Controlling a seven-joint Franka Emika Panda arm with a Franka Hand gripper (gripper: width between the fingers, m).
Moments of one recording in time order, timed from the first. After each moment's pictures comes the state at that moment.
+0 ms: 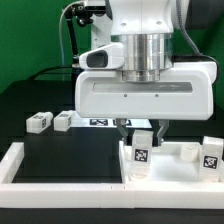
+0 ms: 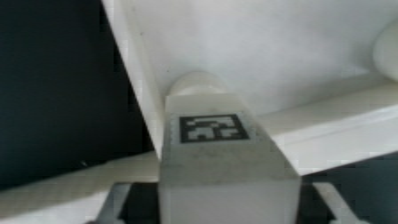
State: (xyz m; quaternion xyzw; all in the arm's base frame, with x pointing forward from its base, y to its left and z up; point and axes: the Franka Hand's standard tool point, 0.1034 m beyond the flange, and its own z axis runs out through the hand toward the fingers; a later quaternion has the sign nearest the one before) arm 0.670 -0.011 0.083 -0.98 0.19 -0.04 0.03
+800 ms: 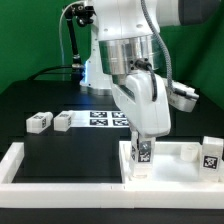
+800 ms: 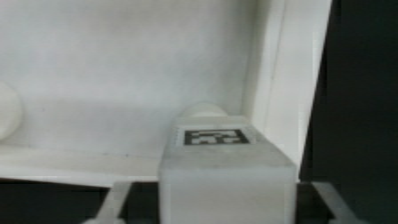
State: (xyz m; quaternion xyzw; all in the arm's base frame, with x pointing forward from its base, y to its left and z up) arm 0.666 -0.011 0.082 -0.74 0.67 0.02 0.08
